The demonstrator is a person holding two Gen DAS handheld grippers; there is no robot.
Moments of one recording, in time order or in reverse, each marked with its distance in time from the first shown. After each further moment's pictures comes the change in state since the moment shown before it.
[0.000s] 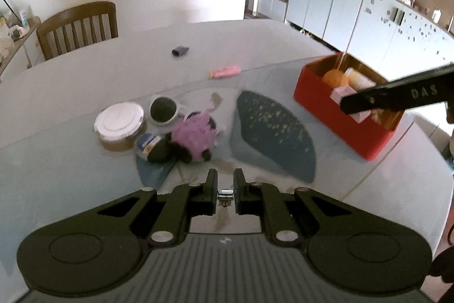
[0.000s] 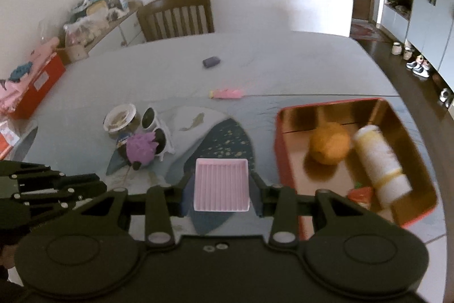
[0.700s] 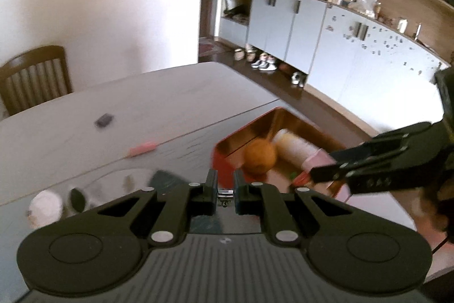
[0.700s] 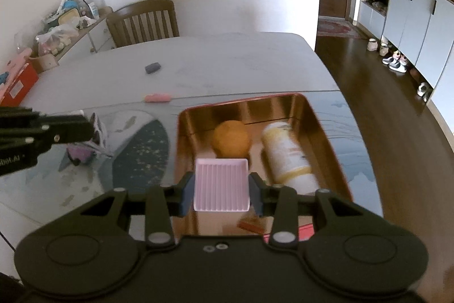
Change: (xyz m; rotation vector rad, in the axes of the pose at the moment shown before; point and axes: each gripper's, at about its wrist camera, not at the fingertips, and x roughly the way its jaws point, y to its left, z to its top) left arm 0.023 -0.109 0.096 0.075 -0.092 -0.135; right arm -0.019 -0.104 -0.004 0.018 0.013 -0.062
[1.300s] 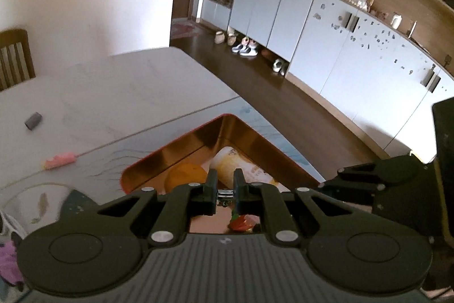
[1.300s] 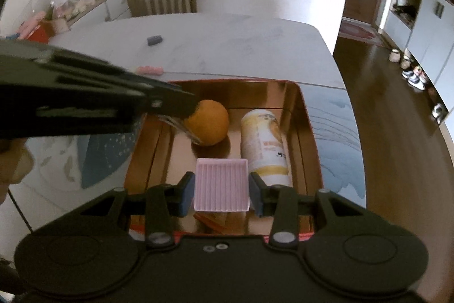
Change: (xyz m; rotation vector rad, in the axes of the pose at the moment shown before) left arm 0.098 -0.065 0.033 -0.046 0.086 -0.072; right arm 0.024 -0.028 -0.001 -0.176 0.069 0.051
